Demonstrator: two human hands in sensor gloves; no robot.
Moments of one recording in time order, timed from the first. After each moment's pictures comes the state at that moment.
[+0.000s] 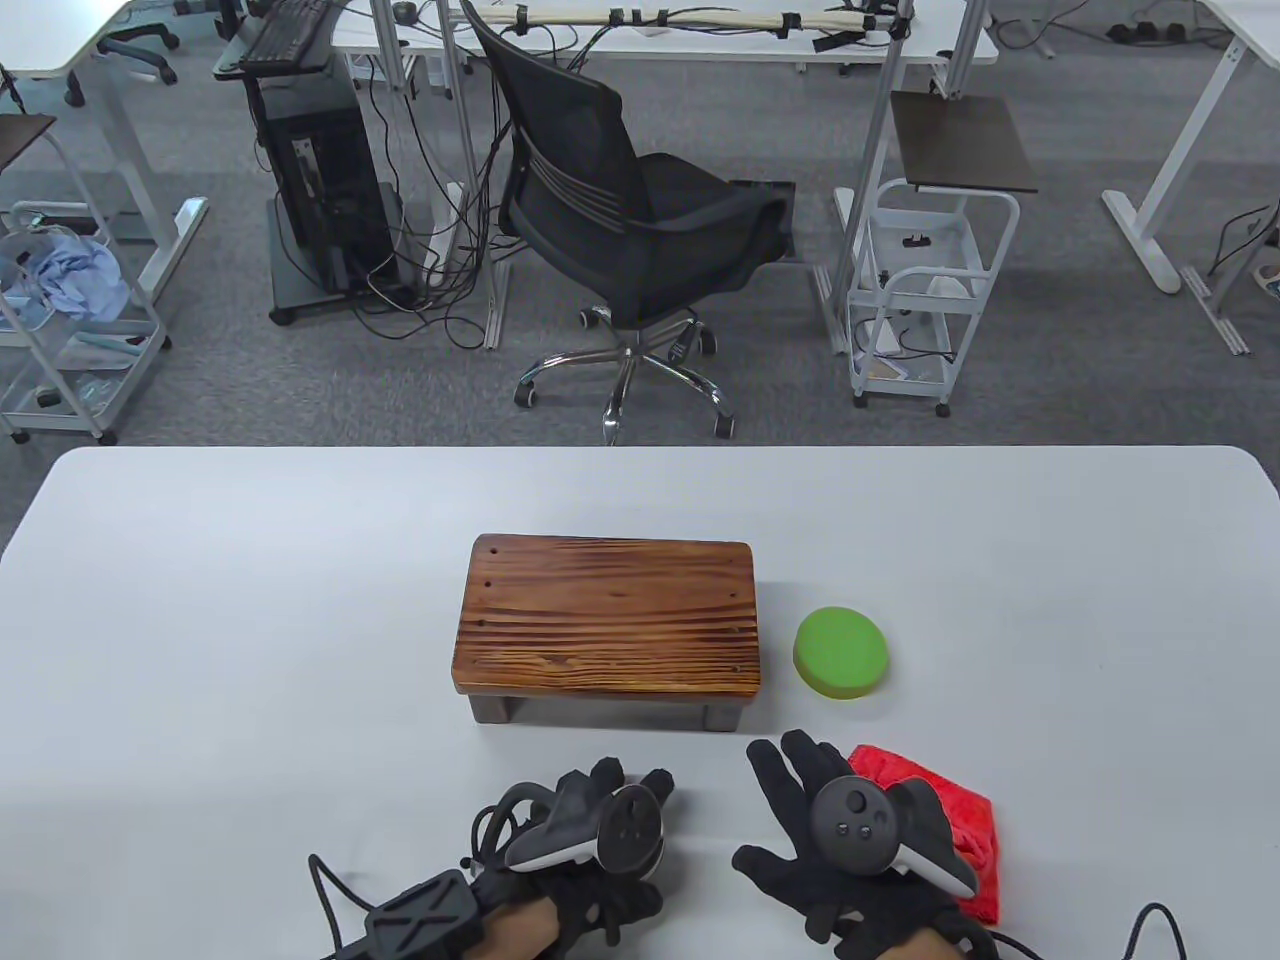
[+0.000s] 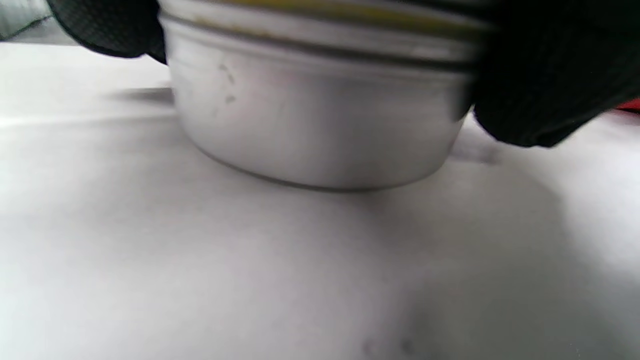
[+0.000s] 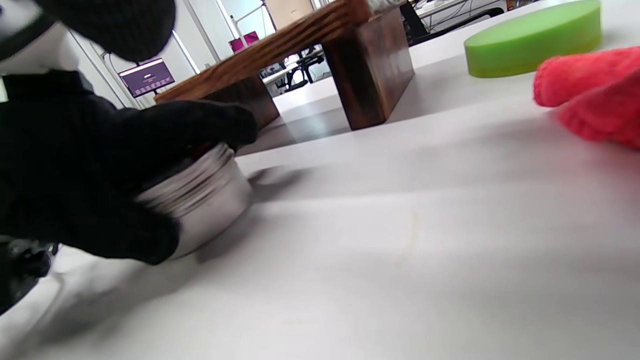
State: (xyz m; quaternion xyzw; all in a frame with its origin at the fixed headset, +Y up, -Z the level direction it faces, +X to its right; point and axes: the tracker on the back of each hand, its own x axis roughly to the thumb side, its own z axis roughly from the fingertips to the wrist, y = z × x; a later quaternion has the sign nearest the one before) left_hand -0.074 -0.794 -0.295 -0.17 -0.26 0.02 0.95; right_hand 0.169 -0.748 -0.275 0.19 0.13 0.96 0.18
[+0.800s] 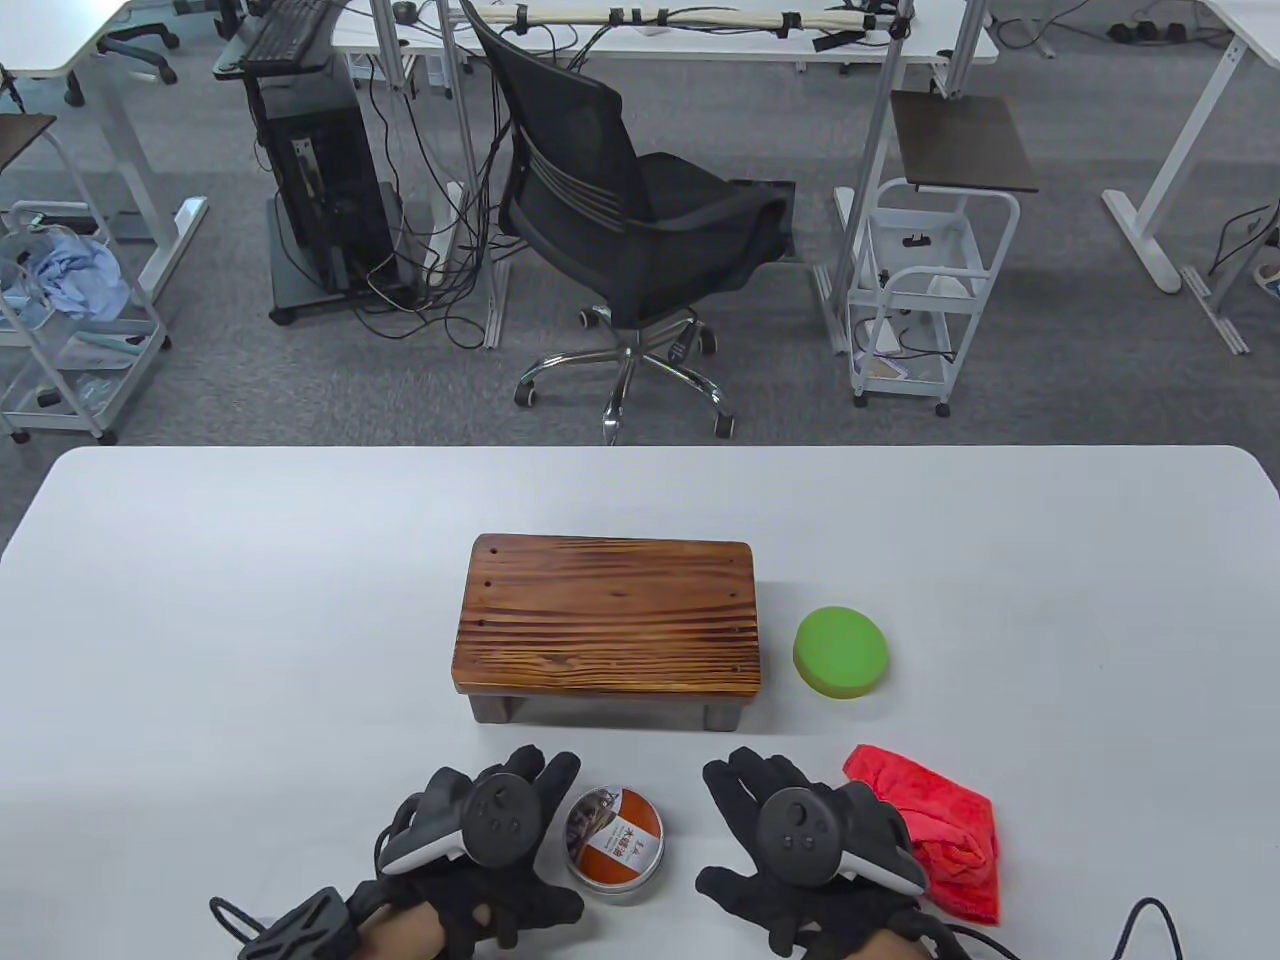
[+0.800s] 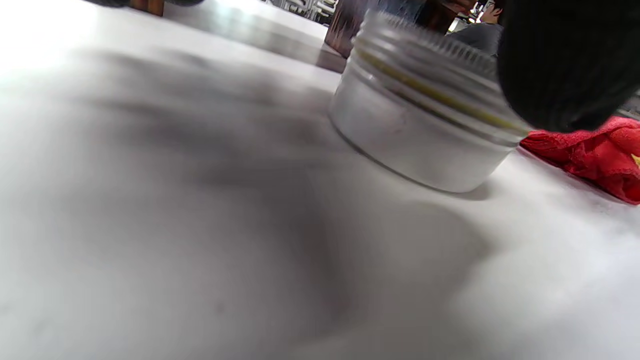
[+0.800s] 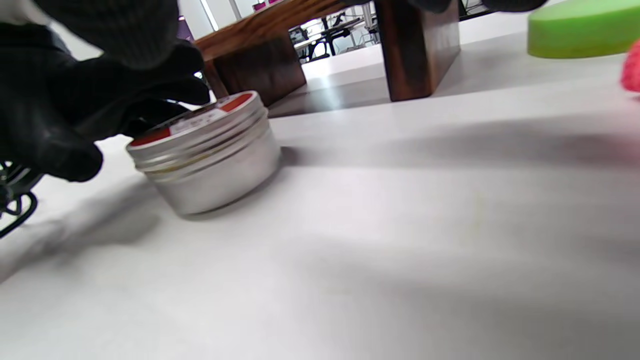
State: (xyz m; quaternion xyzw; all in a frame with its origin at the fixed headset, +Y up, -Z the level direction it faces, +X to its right) left_hand -0.169 -0.797 -0.290 -0.21 -0.24 0.15 0.94; right_hand 0.125 -0.754 -0.271 0.24 0.14 0.95 0.12
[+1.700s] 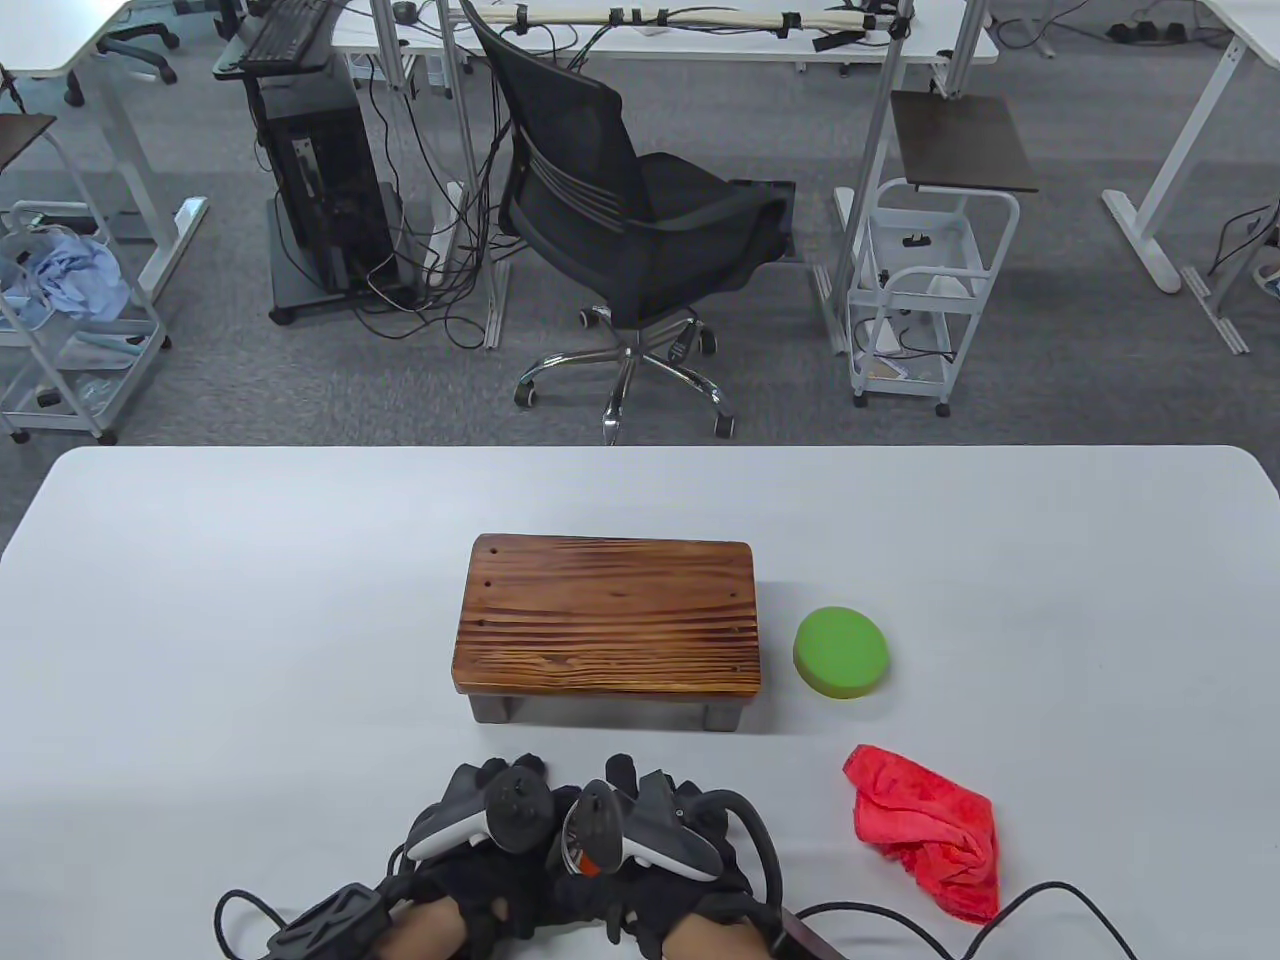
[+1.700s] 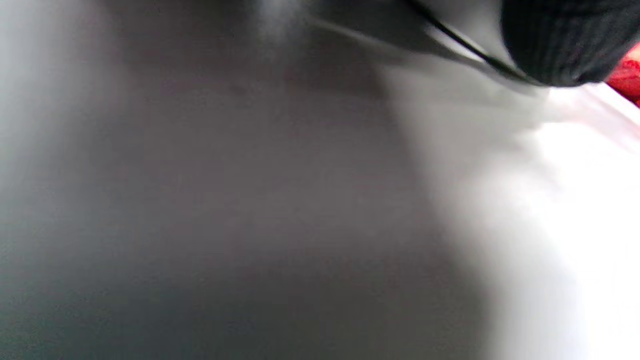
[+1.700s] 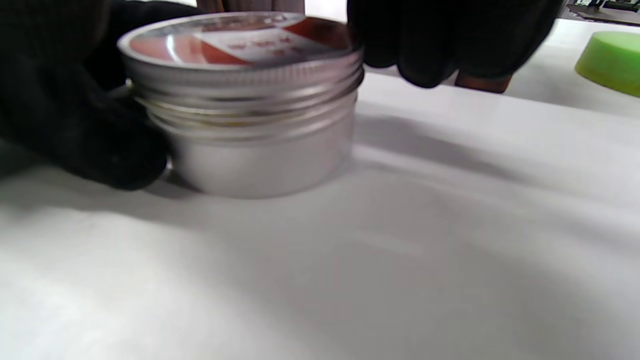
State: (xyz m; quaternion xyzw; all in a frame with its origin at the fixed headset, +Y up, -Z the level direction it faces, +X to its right) left_hand -0.158 -0.840 -0.302 -0.32 -0.22 0.13 0.91; right_hand -0.002 -0.765 -0.280 0.15 0.18 0.97 -0.05
